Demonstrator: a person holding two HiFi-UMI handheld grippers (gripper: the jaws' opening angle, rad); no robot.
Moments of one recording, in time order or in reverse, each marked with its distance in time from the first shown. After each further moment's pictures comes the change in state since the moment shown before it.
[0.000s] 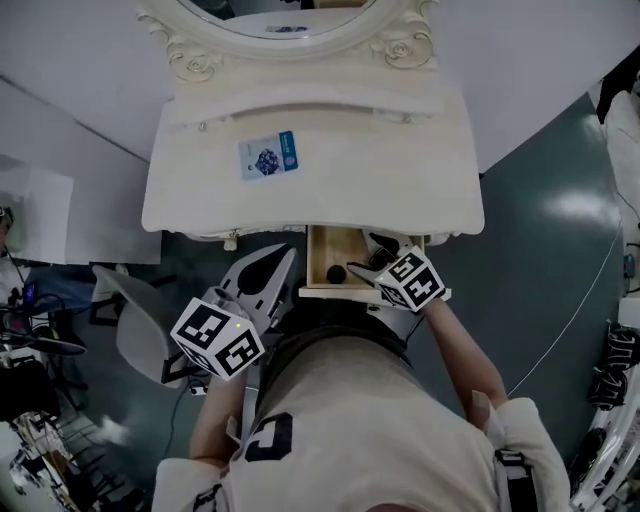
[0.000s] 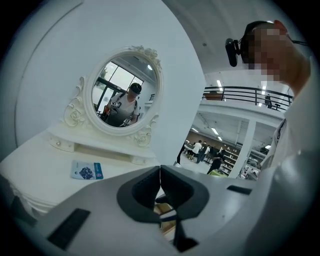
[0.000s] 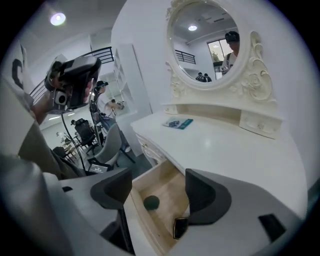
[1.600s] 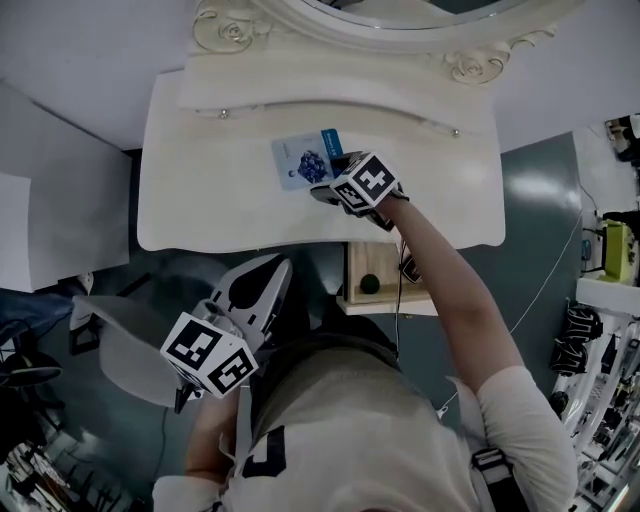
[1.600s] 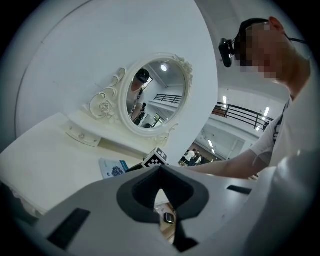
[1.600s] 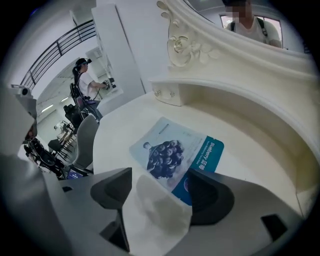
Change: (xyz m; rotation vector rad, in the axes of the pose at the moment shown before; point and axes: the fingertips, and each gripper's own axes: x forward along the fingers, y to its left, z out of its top) left arm -0.066 0.200 0.020 -0.193 0.006 -0.104; right arm 0.253 -0.061 0.162 -0.025 0.307 0.019
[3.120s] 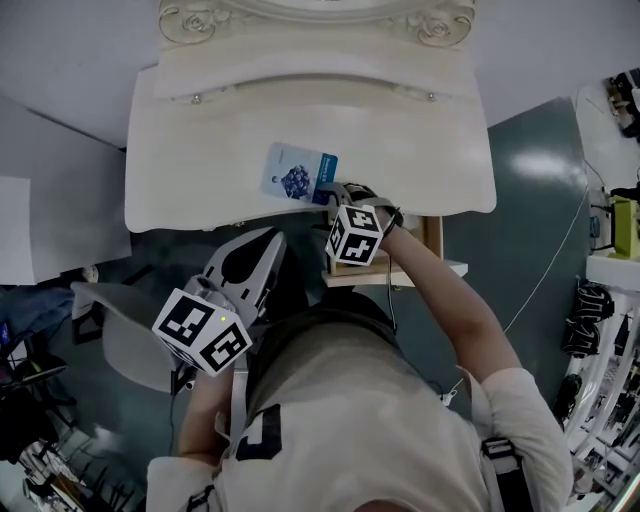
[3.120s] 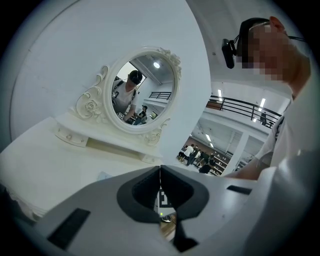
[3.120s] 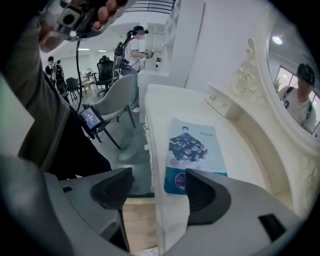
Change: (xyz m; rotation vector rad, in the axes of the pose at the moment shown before) left arm 0.026 -0.058 -0.018 0.078 0.028 -0.004; right arm -0.029 0.093 -0.110 -0.575 0.045 -0.092
